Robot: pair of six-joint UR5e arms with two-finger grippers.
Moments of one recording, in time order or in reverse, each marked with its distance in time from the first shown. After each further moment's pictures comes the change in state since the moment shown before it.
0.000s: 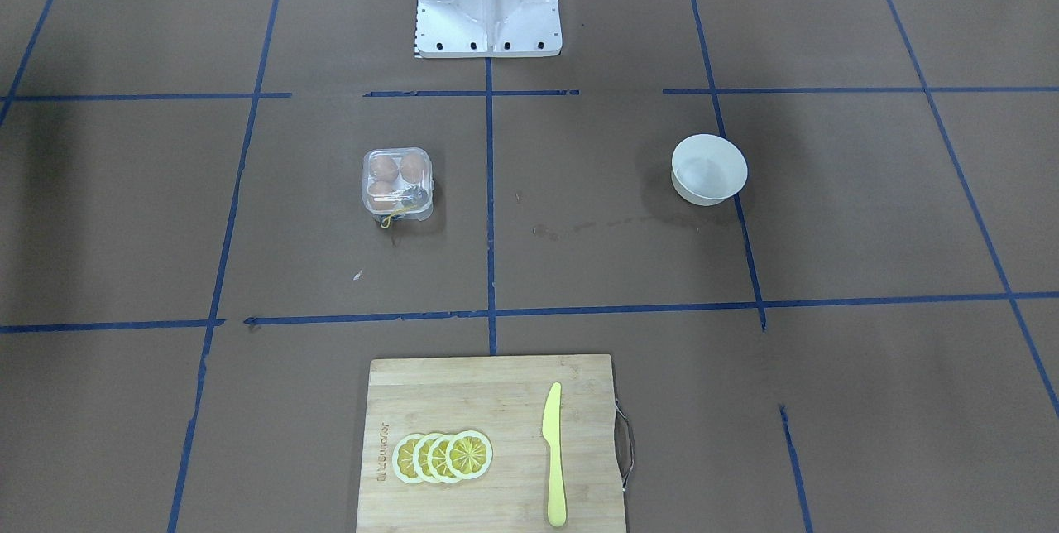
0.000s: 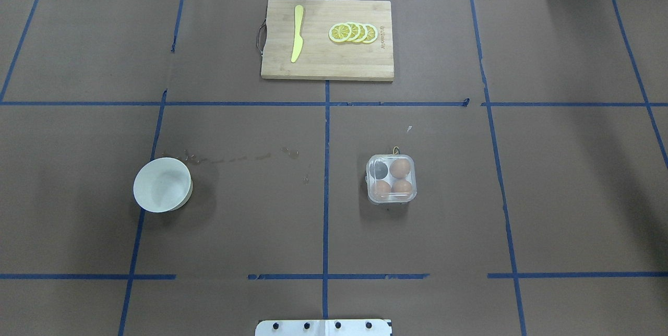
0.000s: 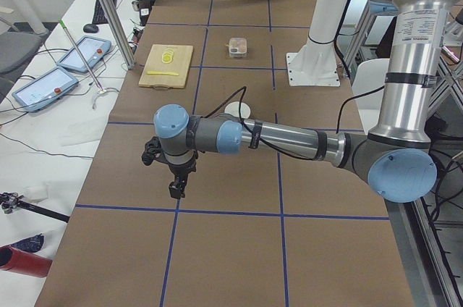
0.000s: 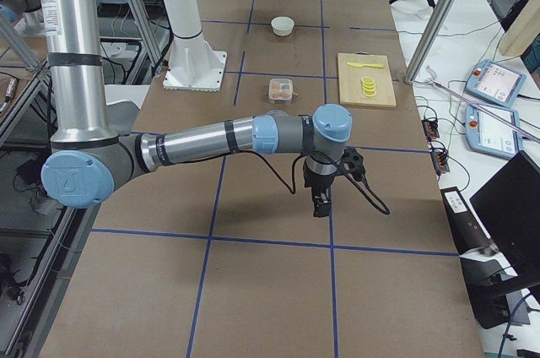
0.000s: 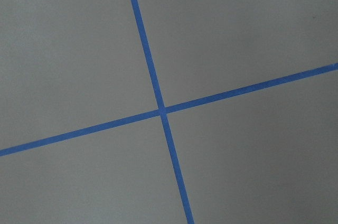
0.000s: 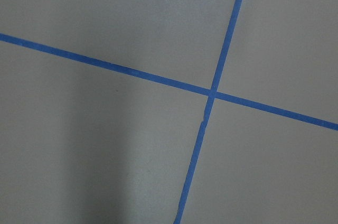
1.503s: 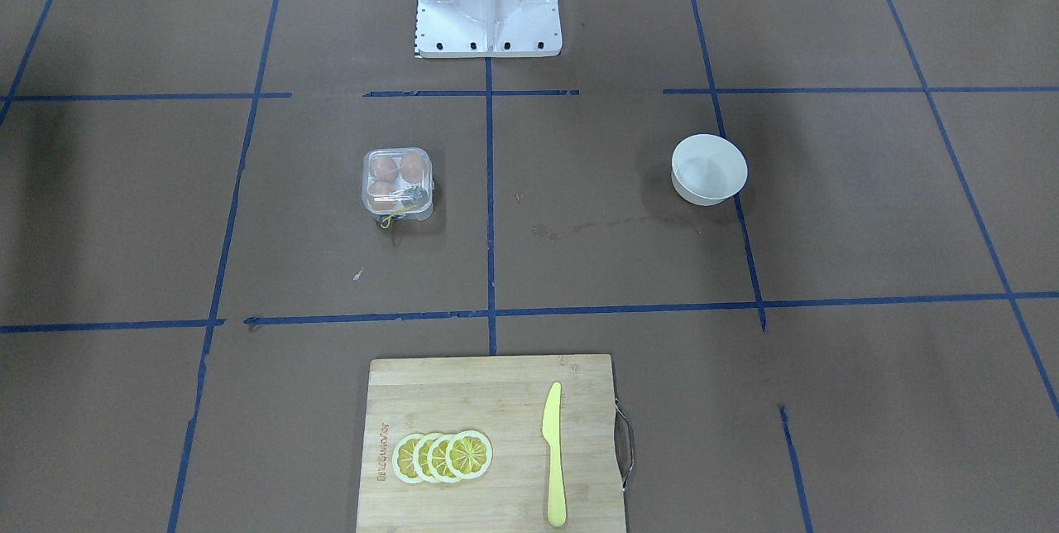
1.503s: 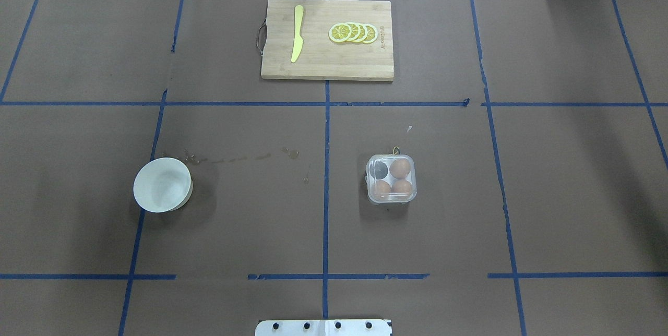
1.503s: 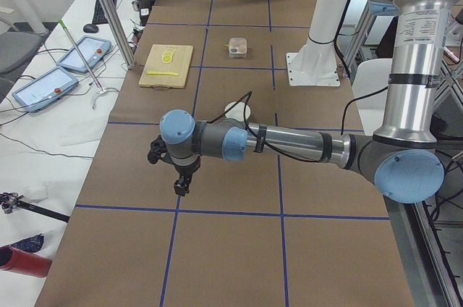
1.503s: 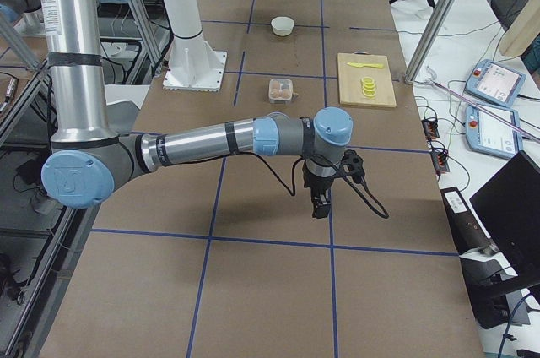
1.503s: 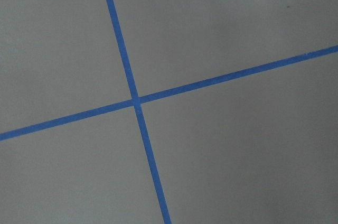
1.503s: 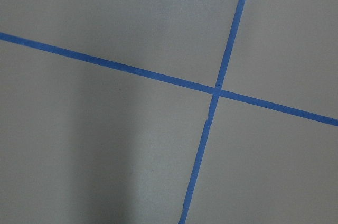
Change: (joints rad) left arm 0.007 0.028 -0.006 -0.069 -0.085 0.001; right arm -0.001 0.003 -0.018 0.003 0.018 0.001
